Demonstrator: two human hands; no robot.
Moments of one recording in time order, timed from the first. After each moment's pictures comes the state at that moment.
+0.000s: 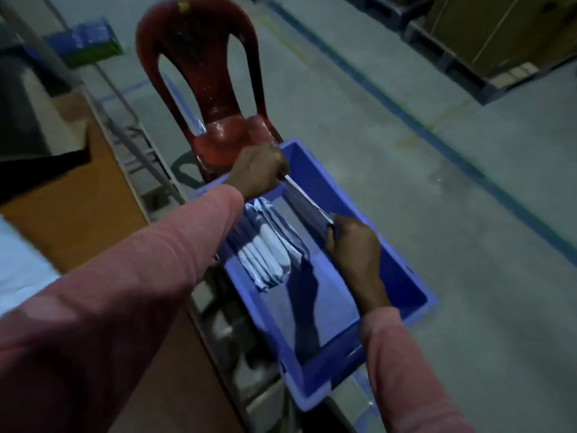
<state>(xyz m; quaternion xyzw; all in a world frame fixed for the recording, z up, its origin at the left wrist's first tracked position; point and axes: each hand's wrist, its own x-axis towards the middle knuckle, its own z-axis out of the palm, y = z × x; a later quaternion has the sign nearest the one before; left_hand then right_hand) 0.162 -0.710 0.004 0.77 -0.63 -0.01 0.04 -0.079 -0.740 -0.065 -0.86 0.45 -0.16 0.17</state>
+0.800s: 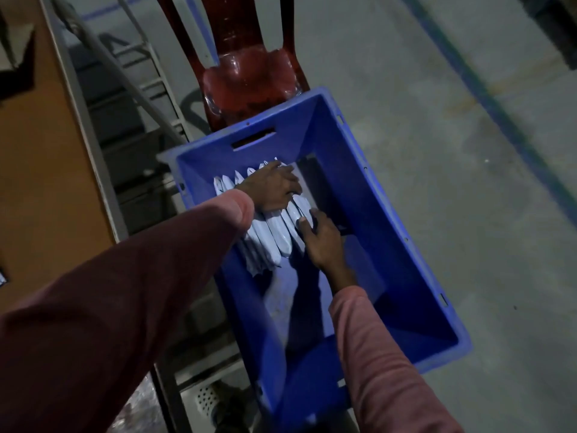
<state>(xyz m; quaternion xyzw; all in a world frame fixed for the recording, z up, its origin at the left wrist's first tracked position) 0.186 -0.721 -0.193 0.69 -0.70 -0.13 -0.09 -0.020 -0.758 -0.227 -0.77 0.42 -0.01 0.48</state>
